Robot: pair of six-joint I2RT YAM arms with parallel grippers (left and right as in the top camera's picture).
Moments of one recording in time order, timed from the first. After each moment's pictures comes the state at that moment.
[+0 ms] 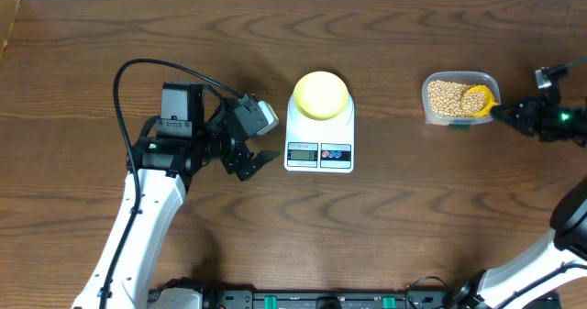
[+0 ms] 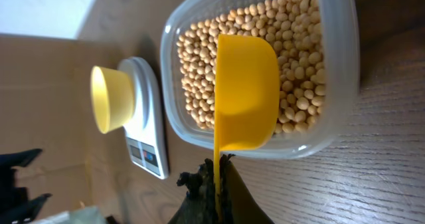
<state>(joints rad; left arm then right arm) -0.12 1.29 0.97 -0.66 0.62 0.78 -0.60 1.97 1.43 -1.05 -0.95 -0.34</state>
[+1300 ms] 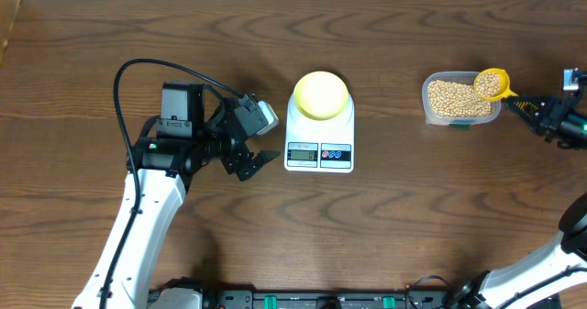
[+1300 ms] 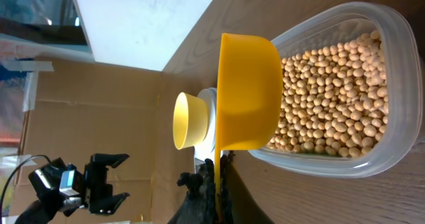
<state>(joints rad) -0.12 1.29 0.97 -0.66 0.62 0.78 -0.69 1.97 1.41 -1.09 -1.28 -0.41</state>
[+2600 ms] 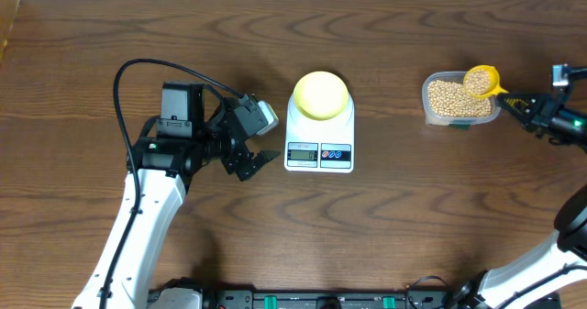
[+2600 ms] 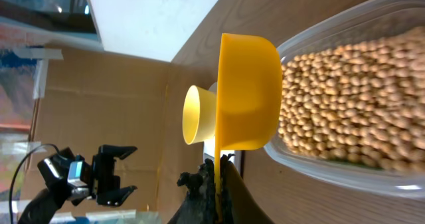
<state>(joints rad) -0.12 1.29 0.97 -0.66 0.62 0.78 -0.63 1.97 1.41 -1.11 -1.30 -0.42</state>
